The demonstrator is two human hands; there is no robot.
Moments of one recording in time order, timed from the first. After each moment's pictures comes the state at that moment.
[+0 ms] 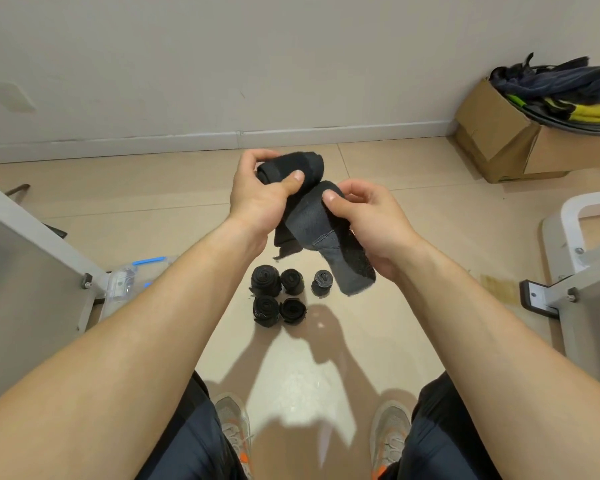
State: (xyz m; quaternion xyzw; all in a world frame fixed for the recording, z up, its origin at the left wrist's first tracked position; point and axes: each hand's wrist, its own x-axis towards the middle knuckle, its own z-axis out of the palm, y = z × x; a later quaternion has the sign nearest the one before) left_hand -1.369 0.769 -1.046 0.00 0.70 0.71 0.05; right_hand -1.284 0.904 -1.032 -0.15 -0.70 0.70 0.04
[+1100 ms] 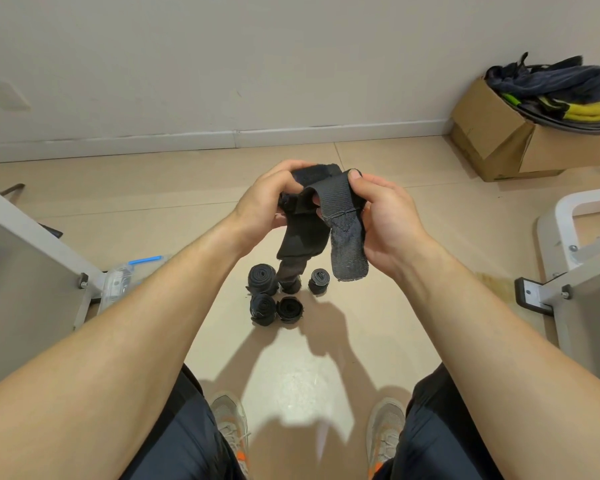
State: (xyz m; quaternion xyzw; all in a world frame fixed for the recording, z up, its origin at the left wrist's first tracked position) left_hand -1.359 0.762 -1.032 0.15 0.68 0.67 0.26; right_hand -1.282 0.909 -1.024 -0.21 -0.51 0.83 0.08
